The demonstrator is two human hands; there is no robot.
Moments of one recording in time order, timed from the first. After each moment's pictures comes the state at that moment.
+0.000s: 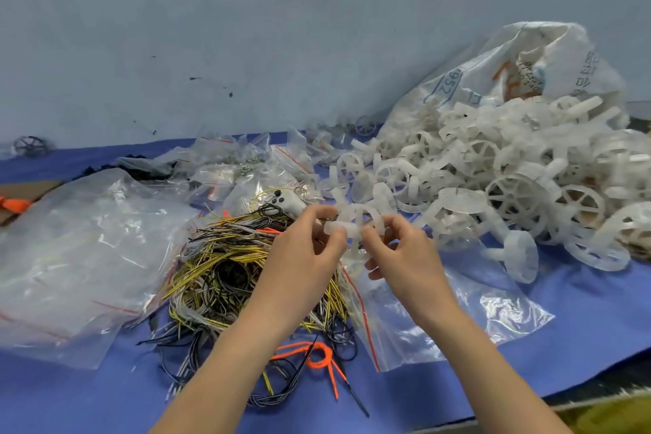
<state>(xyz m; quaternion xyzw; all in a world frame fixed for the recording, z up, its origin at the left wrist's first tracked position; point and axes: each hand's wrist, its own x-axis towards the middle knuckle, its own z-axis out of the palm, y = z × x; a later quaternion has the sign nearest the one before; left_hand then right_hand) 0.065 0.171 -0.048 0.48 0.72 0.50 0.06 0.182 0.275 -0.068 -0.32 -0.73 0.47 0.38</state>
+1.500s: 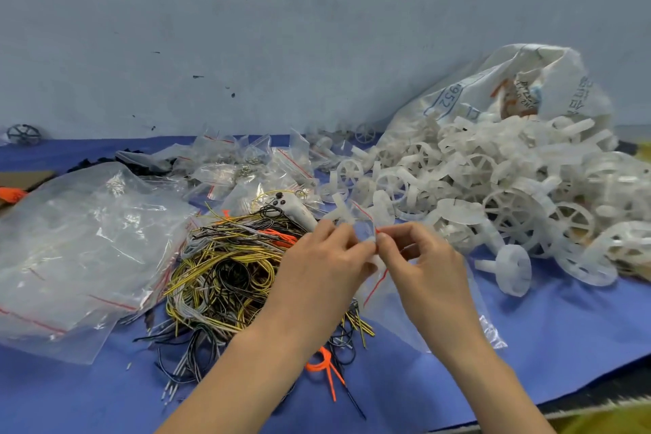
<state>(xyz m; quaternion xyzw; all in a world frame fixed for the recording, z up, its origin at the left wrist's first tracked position) 0.082 0.166 -0.049 0.64 0.68 0.23 -0.29 0.204 0.250 -0.049 -0.31 -0.73 0.38 0.47</state>
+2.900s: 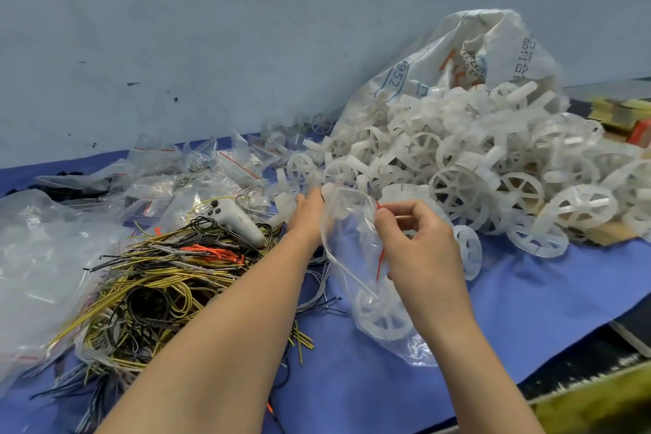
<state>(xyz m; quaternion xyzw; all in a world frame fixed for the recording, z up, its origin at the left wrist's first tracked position) 0.047 0.371 -0.088 0.45 0.85 0.25 0.14 0.248 0.308 -0.051 -0.39 -0.63 0.45 0.49</state>
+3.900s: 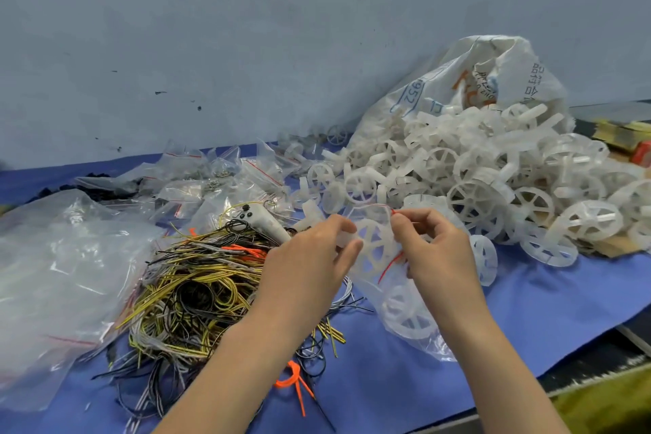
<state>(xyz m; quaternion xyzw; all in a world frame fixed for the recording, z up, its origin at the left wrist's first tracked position) 0.098 0.197 -0.035 0.58 0.76 0.28 -0.09 0.235 0.288 -0.041 -0.36 -0.61 0.49 0.50</state>
